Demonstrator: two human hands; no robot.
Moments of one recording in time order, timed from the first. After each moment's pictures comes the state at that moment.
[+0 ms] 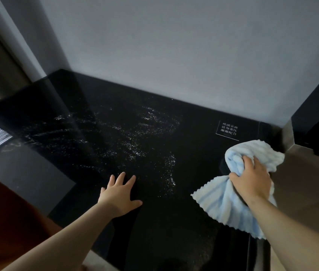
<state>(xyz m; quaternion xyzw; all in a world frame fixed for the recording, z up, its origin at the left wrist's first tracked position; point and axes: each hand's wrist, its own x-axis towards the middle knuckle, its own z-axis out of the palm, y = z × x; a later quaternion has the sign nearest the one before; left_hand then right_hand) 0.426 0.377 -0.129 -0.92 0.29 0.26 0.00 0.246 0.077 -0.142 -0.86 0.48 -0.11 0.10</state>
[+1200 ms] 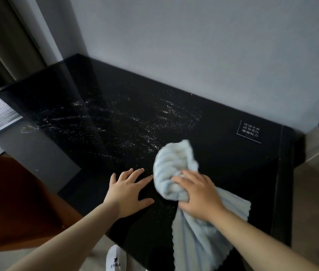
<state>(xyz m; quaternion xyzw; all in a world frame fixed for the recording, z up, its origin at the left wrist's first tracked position) 0.431 0.414 -0.139 -0.91 0.38 0.18 0.00 0.309 0.215 -0.145 -0.98 0.08 0.01 0.17</state>
